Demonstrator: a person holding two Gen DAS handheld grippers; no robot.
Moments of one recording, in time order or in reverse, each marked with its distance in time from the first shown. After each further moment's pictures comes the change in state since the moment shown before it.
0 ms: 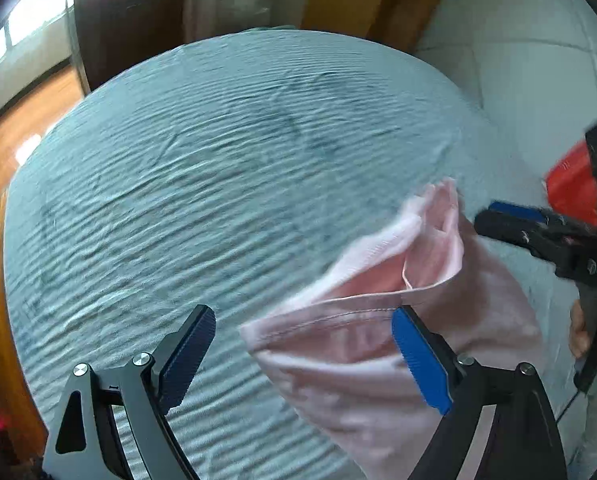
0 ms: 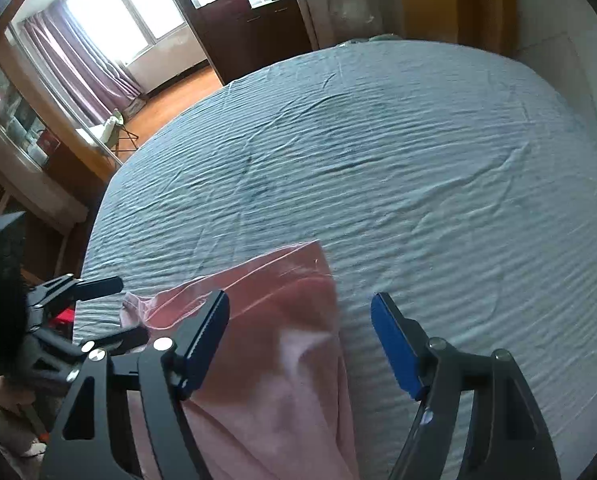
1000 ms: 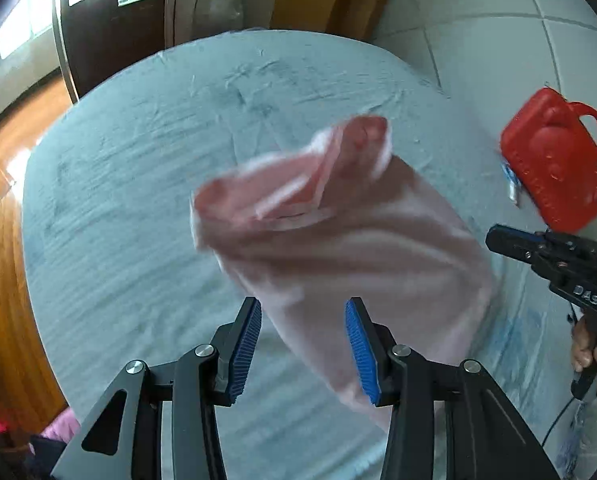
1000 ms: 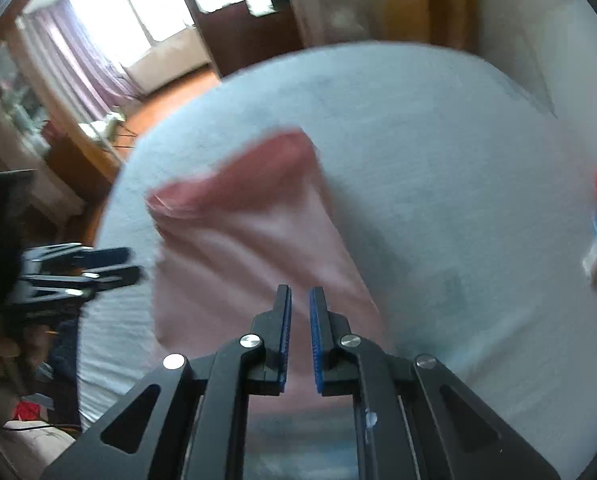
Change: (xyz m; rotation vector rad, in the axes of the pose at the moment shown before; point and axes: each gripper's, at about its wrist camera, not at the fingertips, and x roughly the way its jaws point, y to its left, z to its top) left arm -0.064 -0.058 -0.077 0.099 0.007 -0.020; right arm -0.087 0.034 -0.100 -0.029 -0.060 -0.040
